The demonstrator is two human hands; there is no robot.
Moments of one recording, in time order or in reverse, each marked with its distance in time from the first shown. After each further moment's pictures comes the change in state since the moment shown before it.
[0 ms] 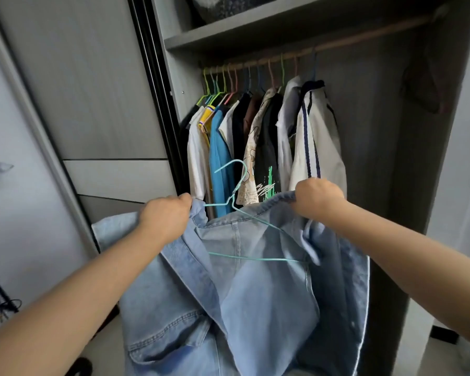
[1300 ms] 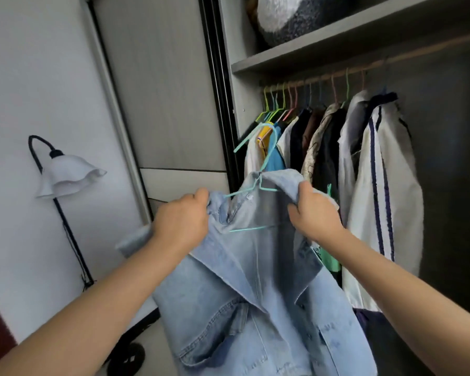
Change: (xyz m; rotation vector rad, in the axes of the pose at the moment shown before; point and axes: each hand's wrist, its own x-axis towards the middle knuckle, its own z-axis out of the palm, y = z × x) left_hand -0.045 -0.053 -0.035 -0.169 0.222 -0.229; right_hand 0.014 -0.081 0.011 0.462 0.310 -0.221
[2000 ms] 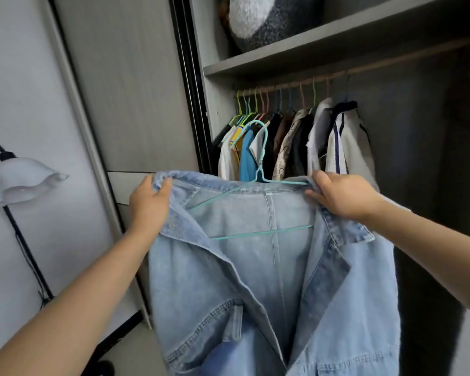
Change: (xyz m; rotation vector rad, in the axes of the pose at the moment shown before) left_hand 0.029 0.005 0.008 -0.982 0.215 -0.618; right_hand 0.006 0.069 -0.069 -0.492 0.130 -0.419
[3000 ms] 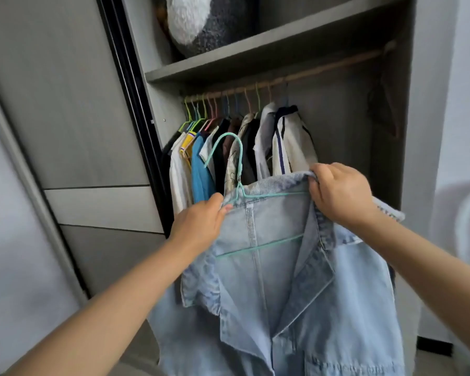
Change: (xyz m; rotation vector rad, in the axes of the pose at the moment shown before) left_hand -0.057 0.037 0.103 0.362 -0.411 0.843; right_hand -0.056 0.044 -0.018 -0.107 0.535 0.154
